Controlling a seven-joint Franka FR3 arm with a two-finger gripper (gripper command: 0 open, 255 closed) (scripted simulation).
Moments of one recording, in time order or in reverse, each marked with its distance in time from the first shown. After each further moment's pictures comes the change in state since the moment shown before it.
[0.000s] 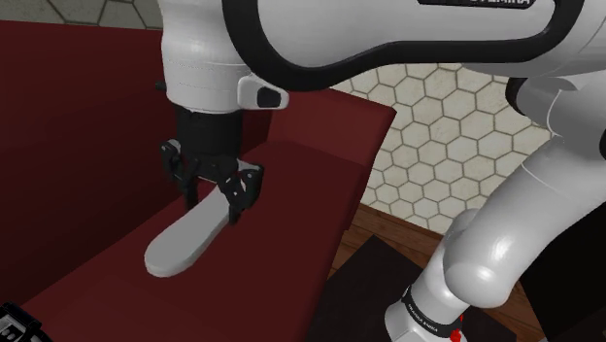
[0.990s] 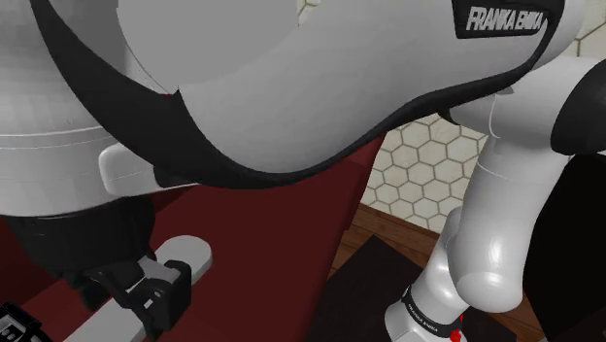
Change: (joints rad) arm 0.198 0.320 0.165 0.237 -0.225 -0.008 0.396
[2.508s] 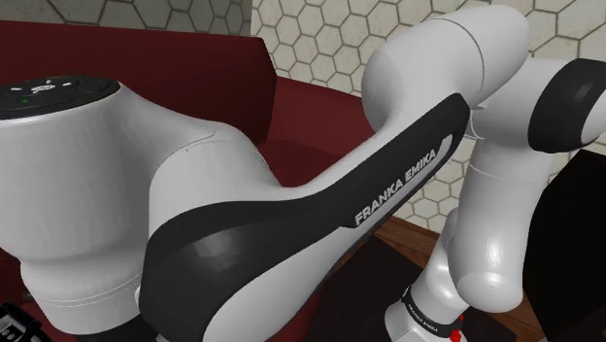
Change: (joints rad) arm 0.006 0.062 -0.023 -0.252 -0.059 0.291 0.038
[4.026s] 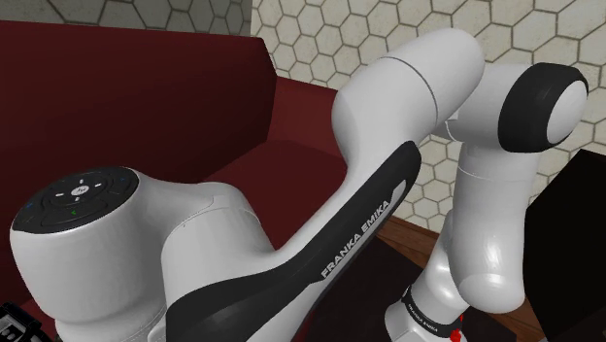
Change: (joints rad) arm 0.034 0.091 -0.040 -0.086 -0.086 0.149 0.054
